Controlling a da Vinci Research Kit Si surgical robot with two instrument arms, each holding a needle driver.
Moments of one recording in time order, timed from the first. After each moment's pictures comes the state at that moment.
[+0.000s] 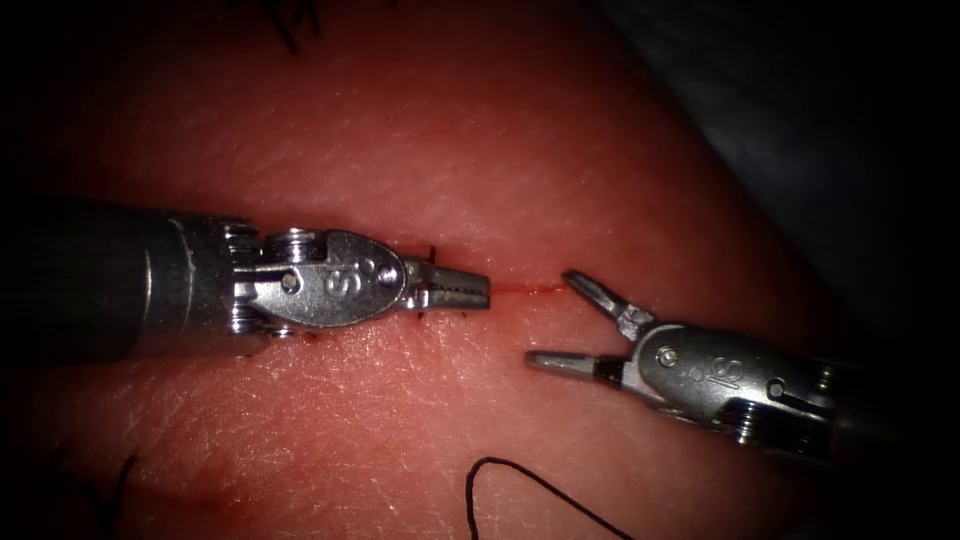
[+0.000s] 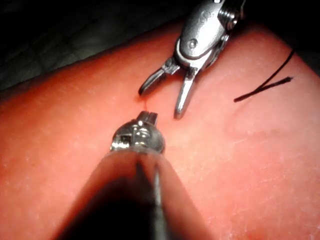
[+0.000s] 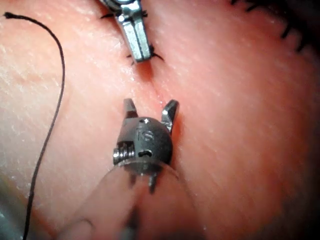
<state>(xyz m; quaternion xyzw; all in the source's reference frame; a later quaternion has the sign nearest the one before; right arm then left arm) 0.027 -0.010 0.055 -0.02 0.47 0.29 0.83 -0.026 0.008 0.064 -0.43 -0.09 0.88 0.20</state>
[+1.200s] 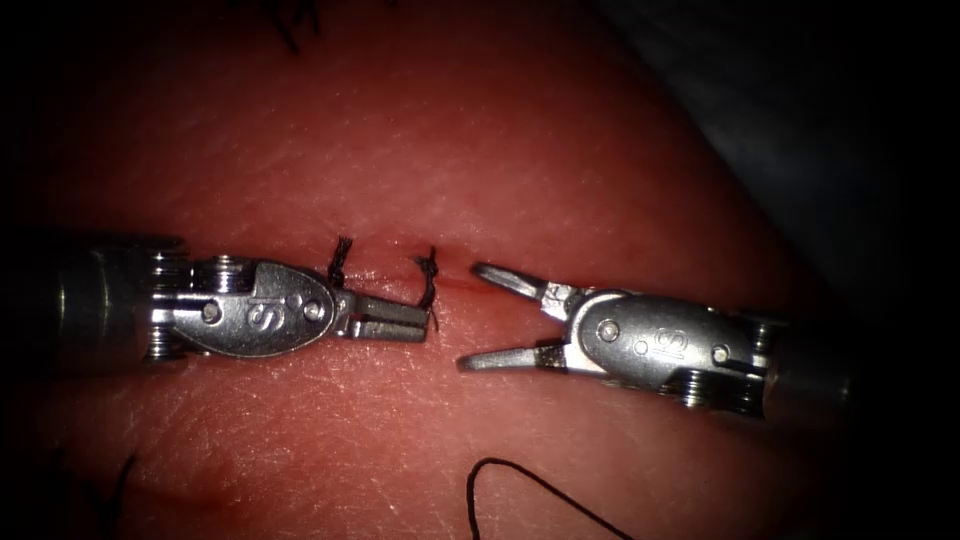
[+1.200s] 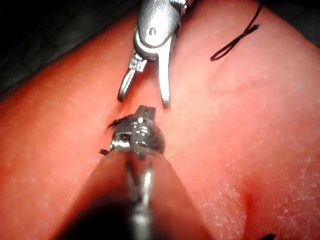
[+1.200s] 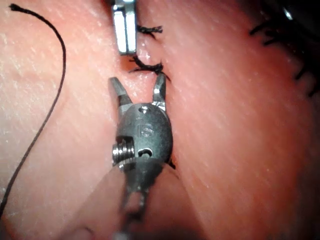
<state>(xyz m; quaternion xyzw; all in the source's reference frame) 0.032 -0.009 0.054 0.02 0.60 0.11 0.79 -0.023 0.006 0.062 -0.47 -0.07 0.87 0.11</state>
